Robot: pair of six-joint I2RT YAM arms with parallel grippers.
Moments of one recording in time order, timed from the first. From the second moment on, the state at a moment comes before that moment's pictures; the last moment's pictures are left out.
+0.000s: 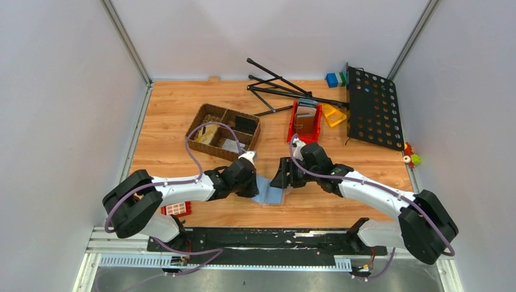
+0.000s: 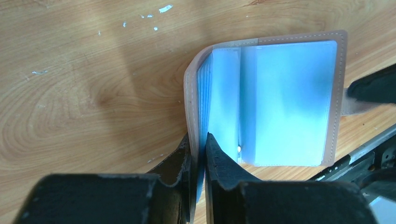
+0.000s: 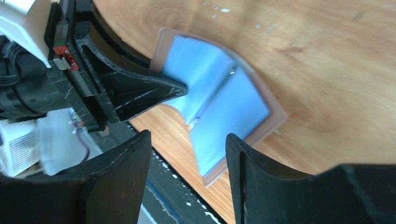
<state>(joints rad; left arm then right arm) -0.94 1.42 0.61 -0.06 -0.05 -0.73 0.70 1.26 0.60 -0.05 -0.39 0.65</state>
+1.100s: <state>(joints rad) -0.94 1.65 0.61 0.37 0.20 -0.85 0.71 1.10 0.47 -0.08 -0.34 0.72</state>
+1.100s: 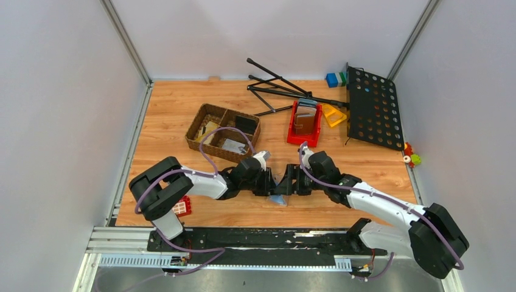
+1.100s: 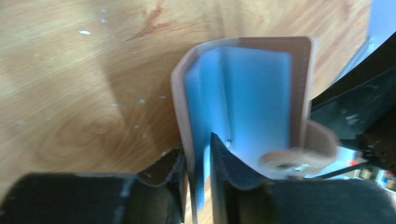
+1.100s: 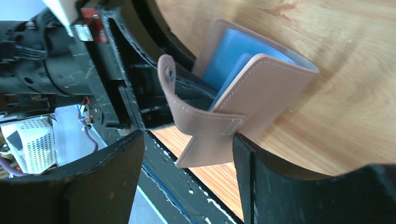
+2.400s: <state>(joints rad) -0.88 1.12 0.49 -0.22 0.05 -0.69 0.72 1.38 0.57 0.04 -0.39 0.71</state>
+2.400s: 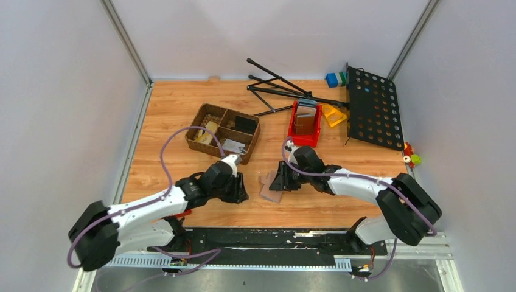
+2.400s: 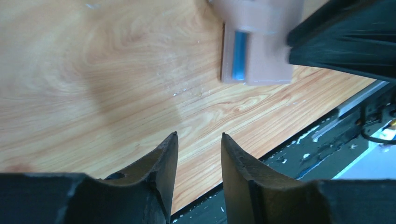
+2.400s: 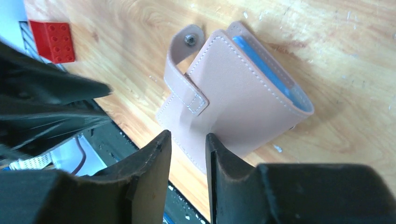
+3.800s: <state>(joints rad) -0.64 0.56 0.32 0.03 -0.85 -0.05 0.19 0.69 0.43 0.07 0.40 0.21</state>
